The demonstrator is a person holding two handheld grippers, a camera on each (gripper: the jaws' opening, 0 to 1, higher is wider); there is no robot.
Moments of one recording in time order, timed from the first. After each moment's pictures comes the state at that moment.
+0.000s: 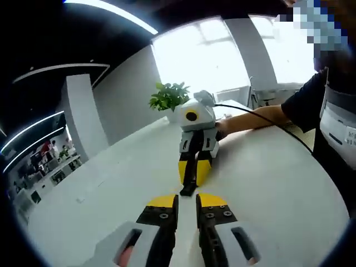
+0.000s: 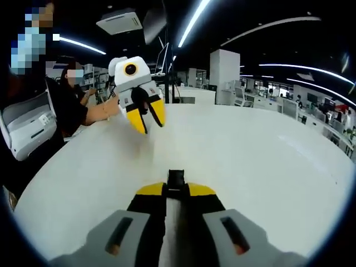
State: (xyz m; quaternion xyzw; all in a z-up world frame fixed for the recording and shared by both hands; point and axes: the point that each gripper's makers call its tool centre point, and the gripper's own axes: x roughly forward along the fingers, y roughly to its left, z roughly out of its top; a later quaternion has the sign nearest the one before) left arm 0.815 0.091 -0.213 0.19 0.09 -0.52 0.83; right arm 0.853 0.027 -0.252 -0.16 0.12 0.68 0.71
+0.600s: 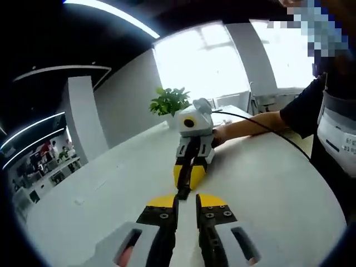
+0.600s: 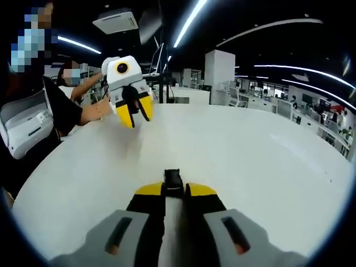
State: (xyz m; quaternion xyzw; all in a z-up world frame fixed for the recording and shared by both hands) left arm 0.809 0.087 -0.207 0.17 0.08 -0.52 0.83; right arm 0.861 0.023 -0.250 -0.16 0.11 0.66 0.72
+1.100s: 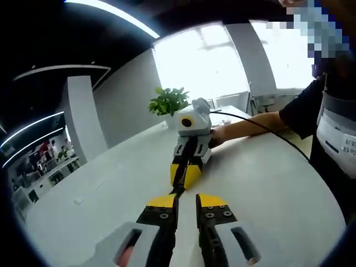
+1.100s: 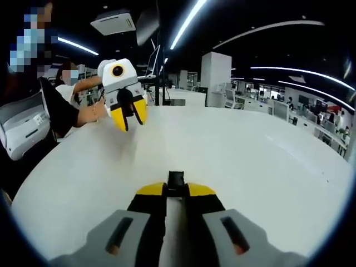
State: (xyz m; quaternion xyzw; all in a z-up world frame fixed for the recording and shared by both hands) left arm 0.806 0.084 -0.207 0.17 0.08 -0.53 0.83; right arm 0.868 0.021 -0.247 -0.16 0.11 0.65 0.74
